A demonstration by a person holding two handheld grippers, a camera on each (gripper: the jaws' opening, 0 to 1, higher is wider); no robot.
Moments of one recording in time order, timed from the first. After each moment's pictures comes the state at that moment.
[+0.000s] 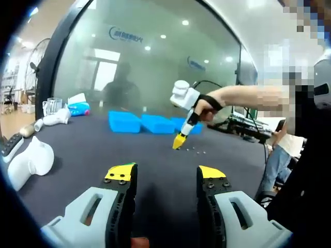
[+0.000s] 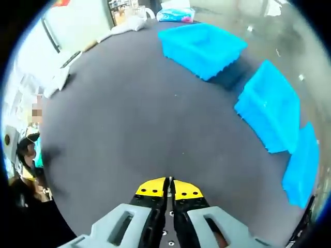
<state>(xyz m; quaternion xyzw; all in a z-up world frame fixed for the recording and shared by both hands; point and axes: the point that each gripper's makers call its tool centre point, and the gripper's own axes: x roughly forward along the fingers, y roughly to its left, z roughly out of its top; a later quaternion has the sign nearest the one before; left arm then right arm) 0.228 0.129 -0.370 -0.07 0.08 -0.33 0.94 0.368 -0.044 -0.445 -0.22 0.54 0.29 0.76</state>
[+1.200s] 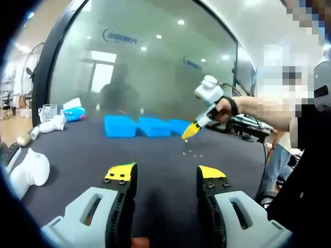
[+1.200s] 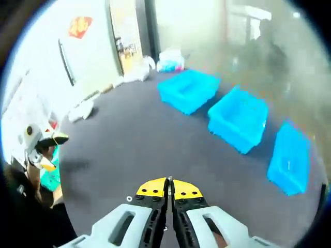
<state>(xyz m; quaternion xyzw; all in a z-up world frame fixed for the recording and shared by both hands) 0.231 0.112 -0.357 -0.05 0.07 -0.34 0.94 0.354 -0.077 -0.371 -0.12 0.36 0.33 0.86</state>
